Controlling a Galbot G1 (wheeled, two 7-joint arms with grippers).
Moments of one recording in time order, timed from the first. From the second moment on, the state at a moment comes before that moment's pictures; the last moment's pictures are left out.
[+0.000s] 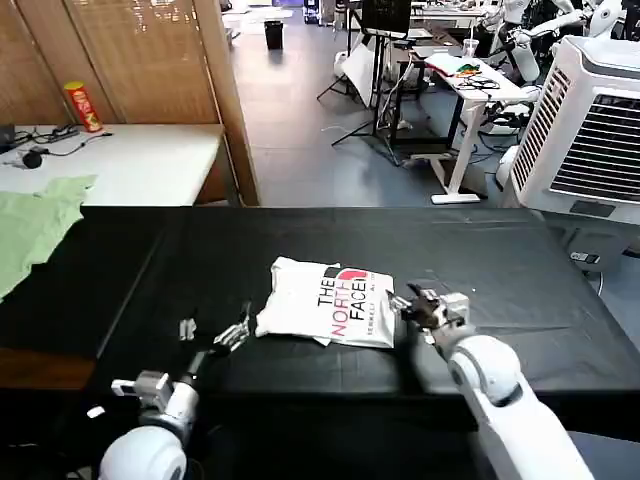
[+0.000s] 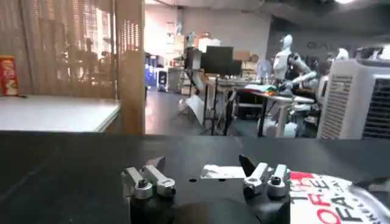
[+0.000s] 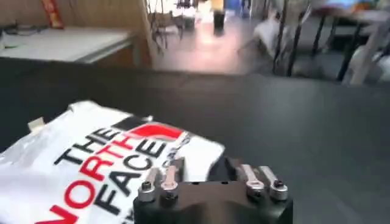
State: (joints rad) left arm 1.51 -1.23 -0.48 -2.15 -0.35 0.21 -0.10; right arm -1.09 1.12 0.34 1.91 0.44 -0.59 0.06
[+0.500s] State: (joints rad) left arm 1.66 -1.18 -0.52 -2.22 -0.41 0.19 -0.22; right arm -1.57 1.11 0.42 2.16 0.20 -0.12 0.15
